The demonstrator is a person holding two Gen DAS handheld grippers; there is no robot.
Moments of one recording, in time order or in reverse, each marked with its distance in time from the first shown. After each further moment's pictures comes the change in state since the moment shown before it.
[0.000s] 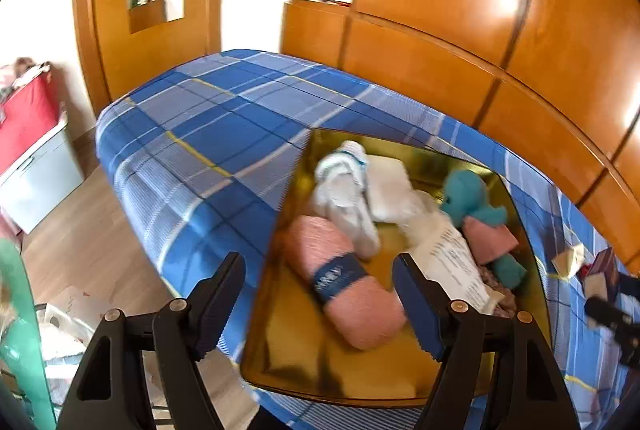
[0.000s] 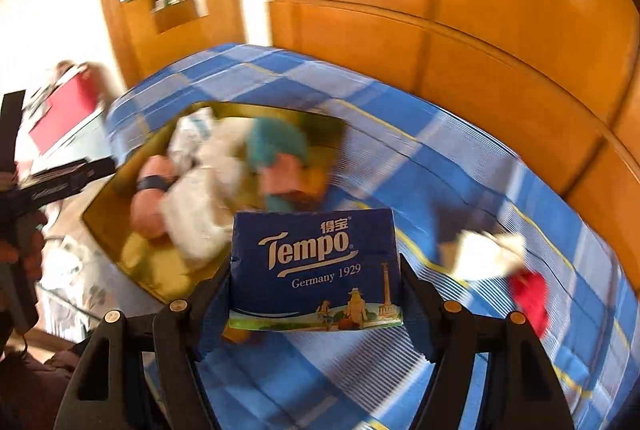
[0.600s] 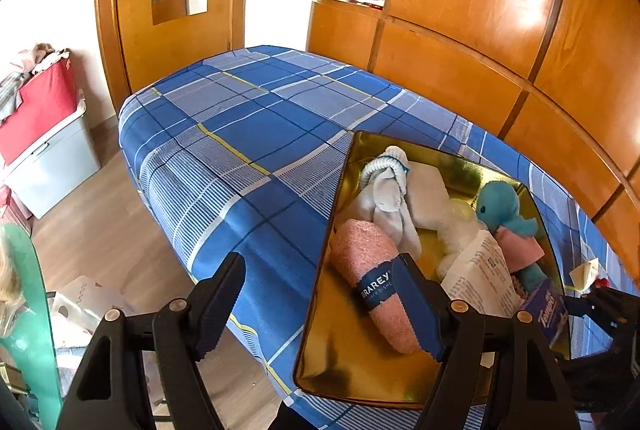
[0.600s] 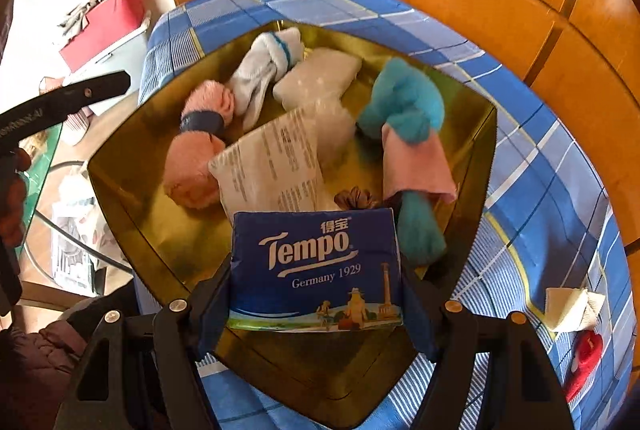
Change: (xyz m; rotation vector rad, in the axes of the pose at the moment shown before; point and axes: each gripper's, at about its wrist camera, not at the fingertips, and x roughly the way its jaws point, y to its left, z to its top) left arm 0.003 0.031 0.001 -0.050 0.000 0.051; right arm 0.090 0.071 0.012 -0.183 0.227 0.108
